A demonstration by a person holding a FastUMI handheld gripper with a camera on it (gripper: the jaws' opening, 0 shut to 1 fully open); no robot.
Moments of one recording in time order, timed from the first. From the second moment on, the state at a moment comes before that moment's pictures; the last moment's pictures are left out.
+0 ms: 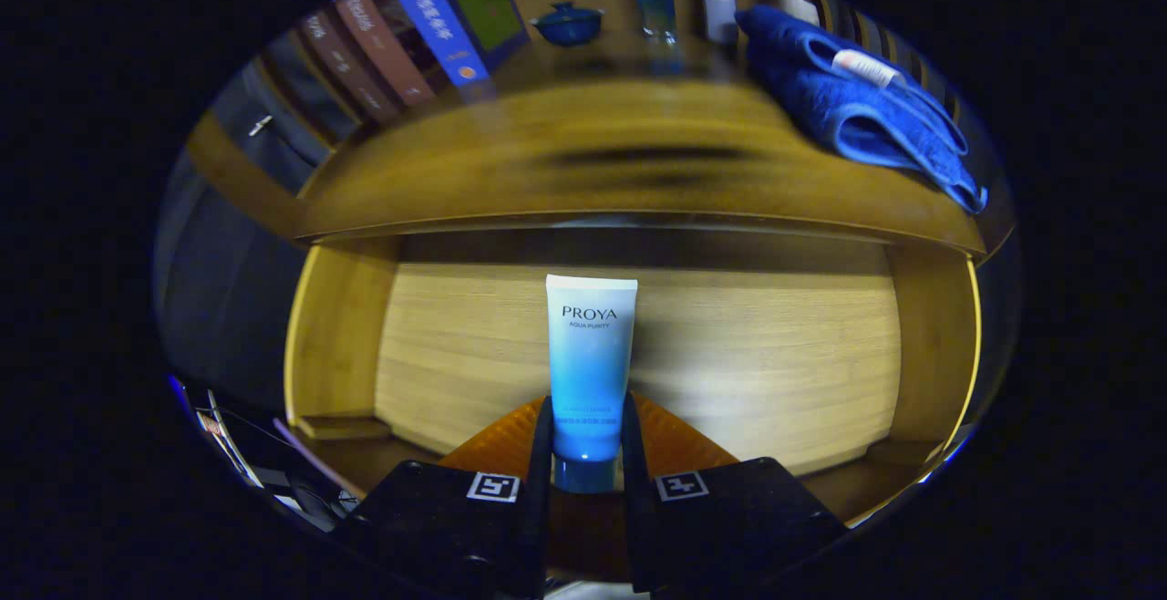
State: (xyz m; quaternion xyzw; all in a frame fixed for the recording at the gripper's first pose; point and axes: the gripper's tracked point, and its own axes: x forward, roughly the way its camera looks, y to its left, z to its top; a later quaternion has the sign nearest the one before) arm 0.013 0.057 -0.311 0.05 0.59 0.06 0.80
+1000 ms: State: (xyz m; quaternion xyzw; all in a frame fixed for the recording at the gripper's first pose) arm 0.205 0.031 -0.285 -0.04 0.52 0.02 0.85
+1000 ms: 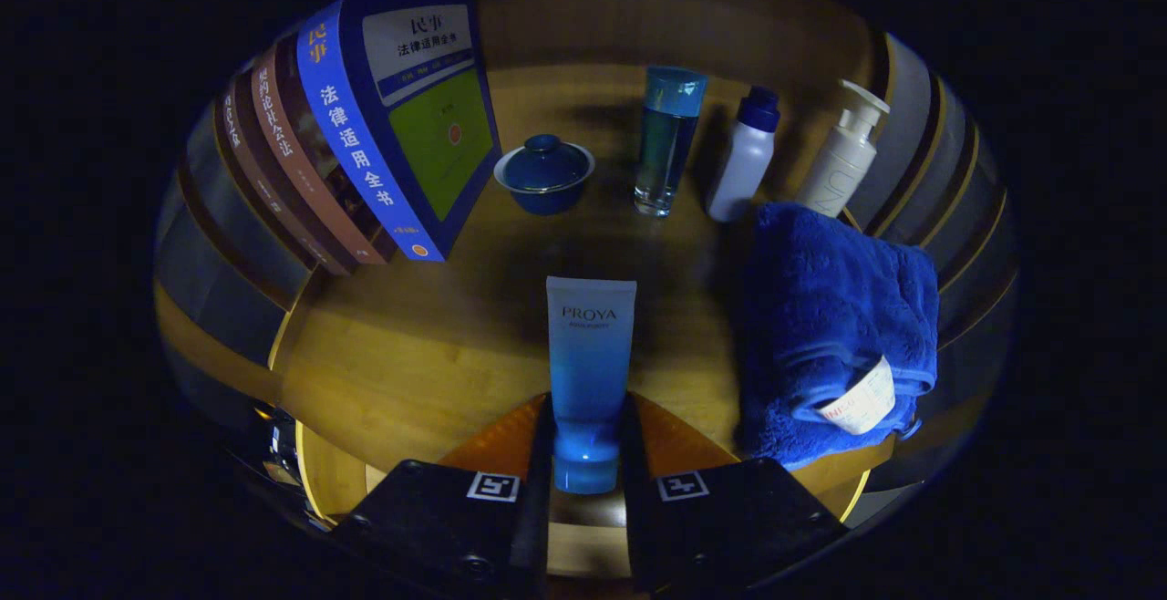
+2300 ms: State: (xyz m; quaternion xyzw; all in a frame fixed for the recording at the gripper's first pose) arm -0.005 0.024 -0.170 0.05 0.24 0.02 0.97
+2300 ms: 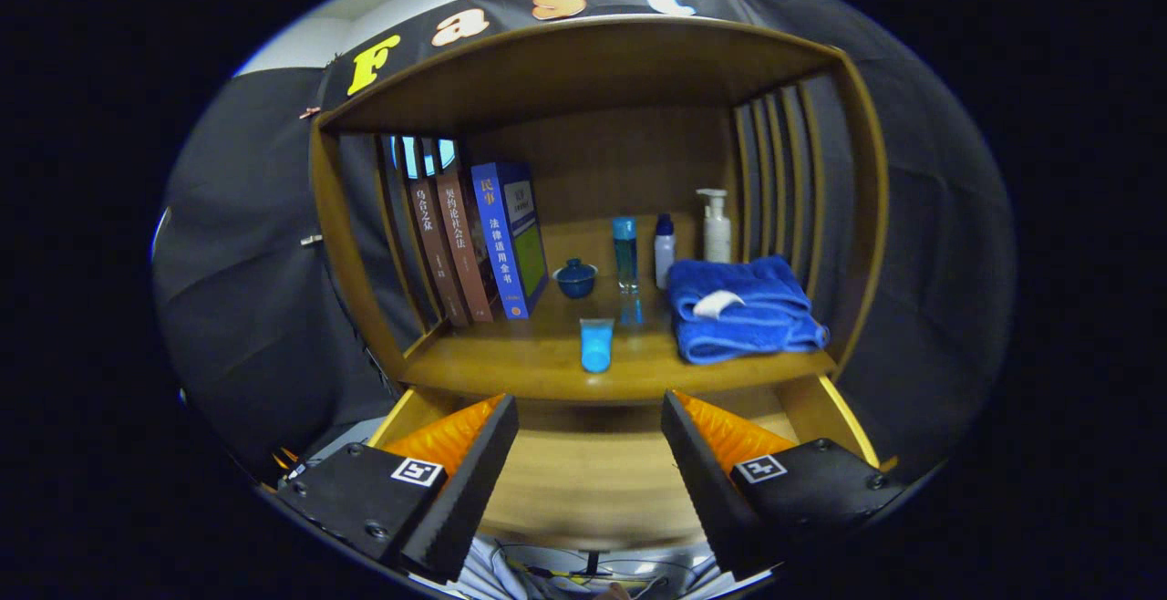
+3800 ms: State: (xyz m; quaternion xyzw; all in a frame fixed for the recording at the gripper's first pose) arm -0.035 0.027 -0.294 0.03 0.22 -0.02 0.98
